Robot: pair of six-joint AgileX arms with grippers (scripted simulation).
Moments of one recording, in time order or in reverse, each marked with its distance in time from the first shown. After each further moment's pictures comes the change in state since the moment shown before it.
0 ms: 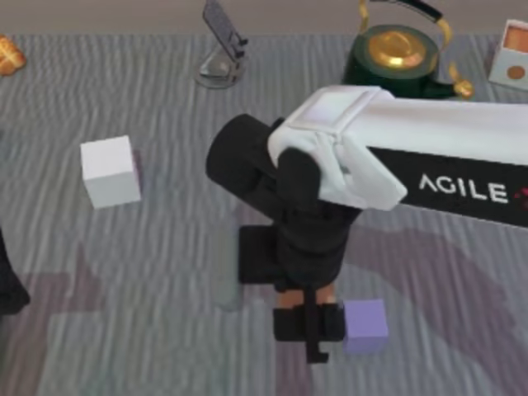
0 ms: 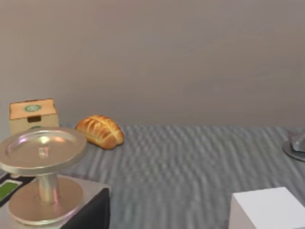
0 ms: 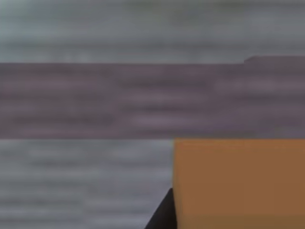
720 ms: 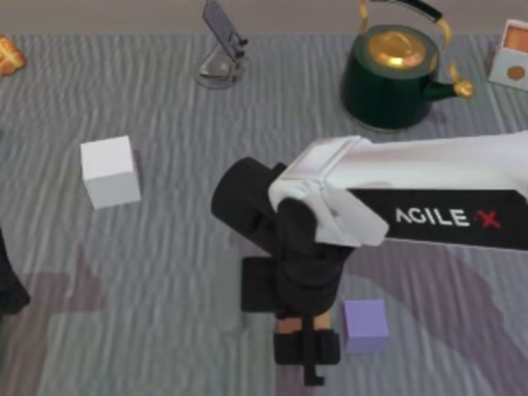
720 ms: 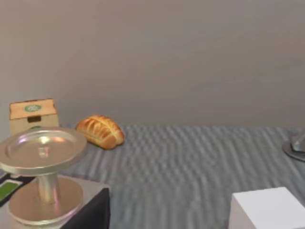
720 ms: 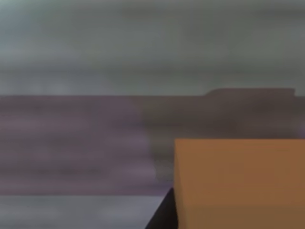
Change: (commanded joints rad) left arm 0.000 0.000 0.000 0.000 0.000 0.000; right arm 0.004 0.060 -0.122 0.182 0.002 0.002
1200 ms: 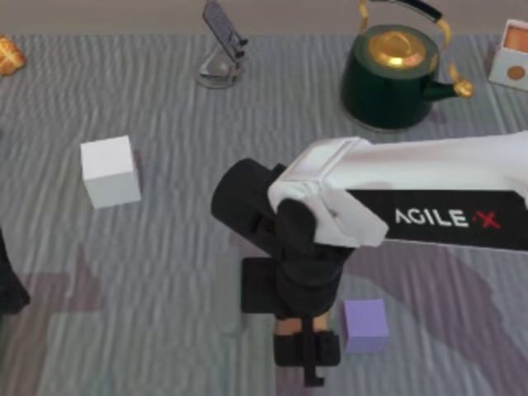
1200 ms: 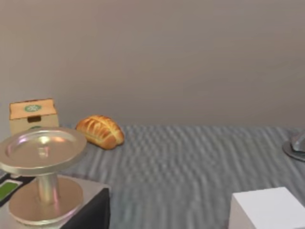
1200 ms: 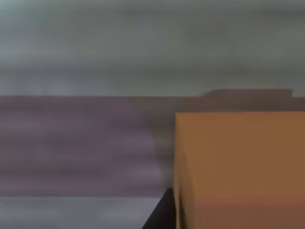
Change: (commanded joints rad) left arm 0.000 0.000 0.000 0.000 0.000 0.000; right arm 0.000 0.000 0.000 0.000 0.000 0.000
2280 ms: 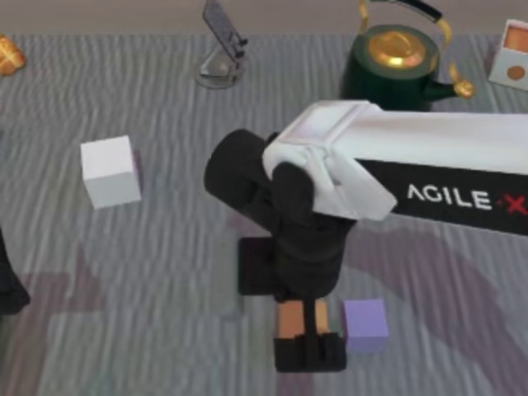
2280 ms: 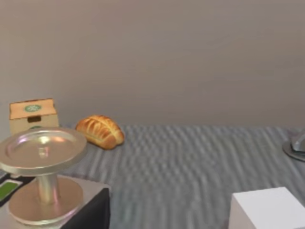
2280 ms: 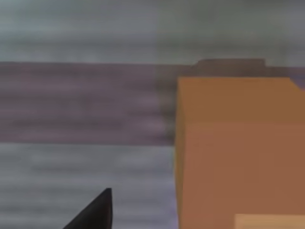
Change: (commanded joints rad) left arm 0.000 0.000 0.000 0.000 0.000 0.000; right arm 0.006 -0.046 0.106 -0.164 -0.001 -0.005
